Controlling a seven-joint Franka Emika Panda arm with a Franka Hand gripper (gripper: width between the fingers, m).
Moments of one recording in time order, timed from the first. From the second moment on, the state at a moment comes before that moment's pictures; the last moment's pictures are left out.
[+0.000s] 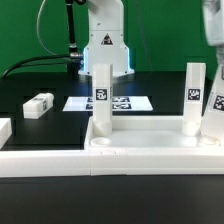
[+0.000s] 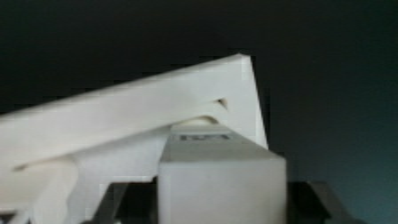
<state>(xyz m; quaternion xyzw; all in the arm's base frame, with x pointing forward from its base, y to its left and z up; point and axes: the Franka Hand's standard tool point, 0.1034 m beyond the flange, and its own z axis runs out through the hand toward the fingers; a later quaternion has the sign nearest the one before) 0.647 0.130 0.125 -0.59 0.80 -0.03 0.08</state>
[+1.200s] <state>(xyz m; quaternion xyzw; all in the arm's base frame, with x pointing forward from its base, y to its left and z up) 0.641 0.137 0.126 -0.80 0.60 -0.03 0.04</state>
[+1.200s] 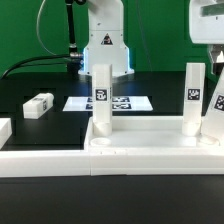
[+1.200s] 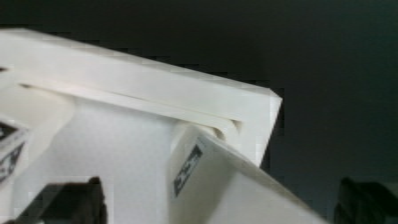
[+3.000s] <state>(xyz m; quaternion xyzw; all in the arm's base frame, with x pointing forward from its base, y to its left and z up) 0.648 0.097 0.111 -0.85 0.52 -0.05 0.01</state>
